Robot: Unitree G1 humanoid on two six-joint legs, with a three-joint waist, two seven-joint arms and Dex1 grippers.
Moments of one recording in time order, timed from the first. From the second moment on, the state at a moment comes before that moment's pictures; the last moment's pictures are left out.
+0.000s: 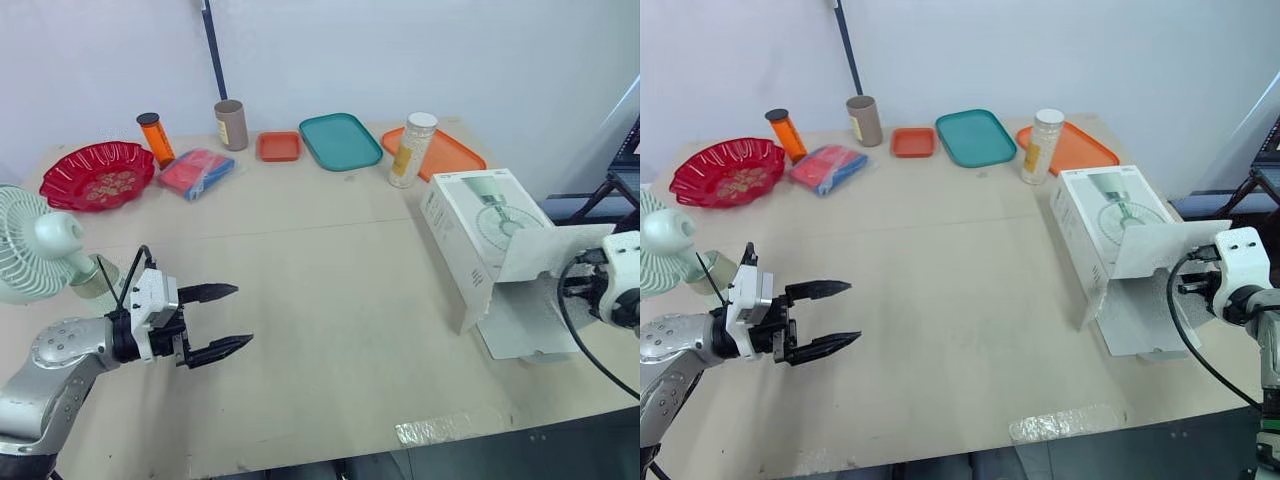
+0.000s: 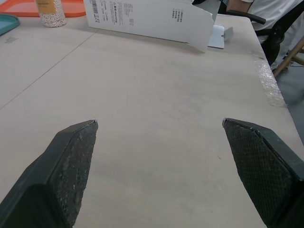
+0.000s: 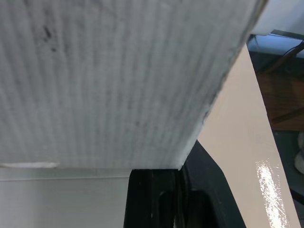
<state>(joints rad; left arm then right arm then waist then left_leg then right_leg) 0.03 0.73 0.17 -0.38 -0.61 0.30 -1.10 -0.25 -0.93 -0.39 0.20 0.19 0.73 0.58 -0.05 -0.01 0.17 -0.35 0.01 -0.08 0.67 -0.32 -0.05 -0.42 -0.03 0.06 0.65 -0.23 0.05</state>
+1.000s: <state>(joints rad) -0.03 0.70 0.12 -0.34 -0.61 0.30 -1.11 0.10 -1.11 -0.69 -0.43 0.28 1.00 0.79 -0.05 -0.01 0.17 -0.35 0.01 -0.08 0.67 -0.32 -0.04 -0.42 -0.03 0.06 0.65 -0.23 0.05</state>
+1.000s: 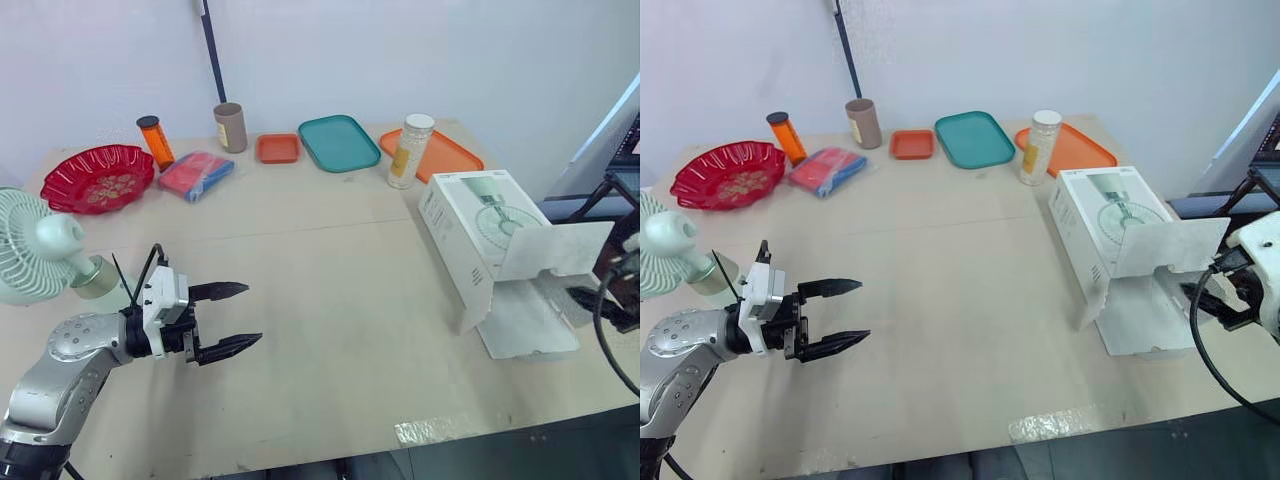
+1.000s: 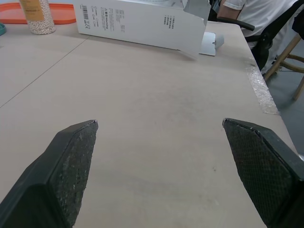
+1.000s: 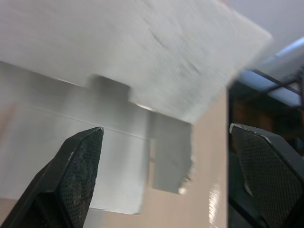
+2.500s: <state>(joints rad) 0.93 0.21 0.60 -0.90 -0.59 0.19 -0.55 -0.60 -0.68 0.16 -0.39 0.57 0.61 1.07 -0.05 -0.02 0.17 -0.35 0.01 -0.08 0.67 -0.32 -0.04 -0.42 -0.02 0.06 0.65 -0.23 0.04</state>
